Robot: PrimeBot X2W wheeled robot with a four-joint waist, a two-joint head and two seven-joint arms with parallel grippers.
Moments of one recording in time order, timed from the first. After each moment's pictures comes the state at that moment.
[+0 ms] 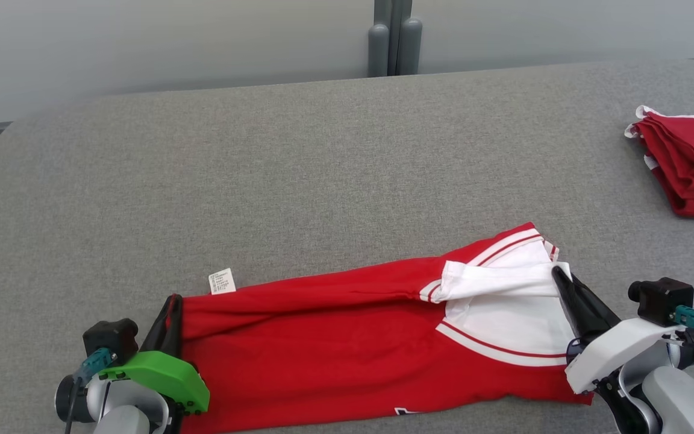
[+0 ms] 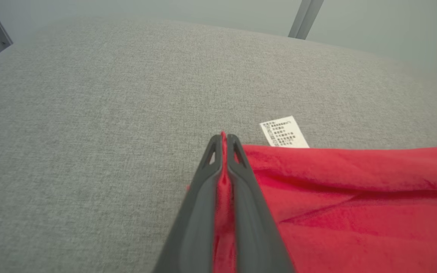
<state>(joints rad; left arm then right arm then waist) -0.27 0.13 -0.14 0.71 -0.37 -0.13 -0.26 -0.23 -0.41 0.43 0.42 0.71 0.13 -0.26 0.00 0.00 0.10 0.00</state>
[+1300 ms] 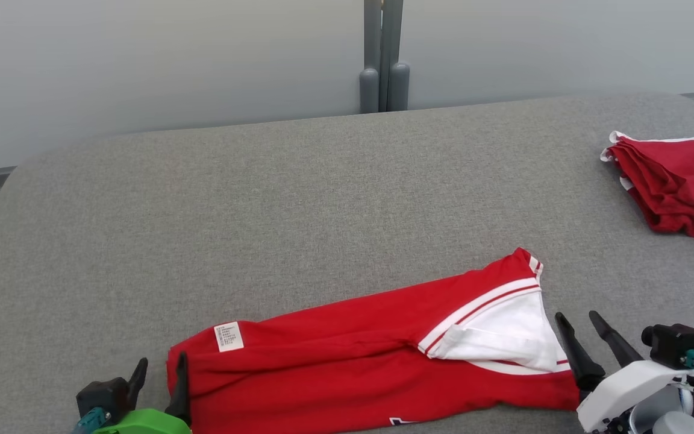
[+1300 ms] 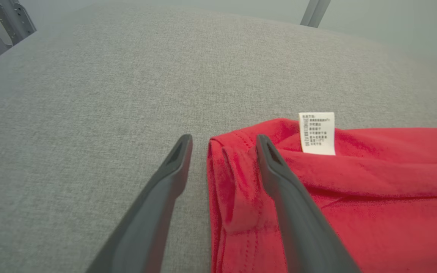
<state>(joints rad) -0.11 0.10 -0.06 0.67 -0.31 -0.13 -0.26 -0.11 -0.37 0.35 0.47 0.70 0.13 -0.26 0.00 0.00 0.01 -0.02</state>
